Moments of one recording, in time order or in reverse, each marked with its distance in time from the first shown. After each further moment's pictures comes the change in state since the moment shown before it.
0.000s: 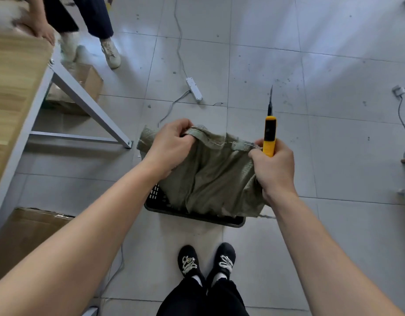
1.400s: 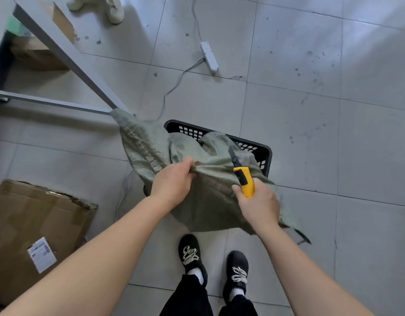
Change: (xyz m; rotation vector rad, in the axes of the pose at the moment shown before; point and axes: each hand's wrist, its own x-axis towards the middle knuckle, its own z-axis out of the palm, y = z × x) left_hand 0.010 -0.185 0.046 0.697 -0.145 -0.042; right_hand 0.018 0.170 0.080 -0.773 -0.266 0.030
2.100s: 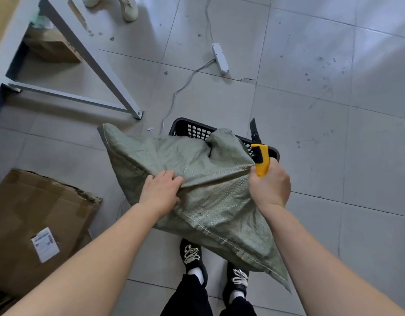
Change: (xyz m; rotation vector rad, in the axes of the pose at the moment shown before) left_hand -0.026 -0.058 0.017 0.417 -0.218 0.013; right_hand 0.021 -0.027 -0.008 0.074 0.195 -0.023
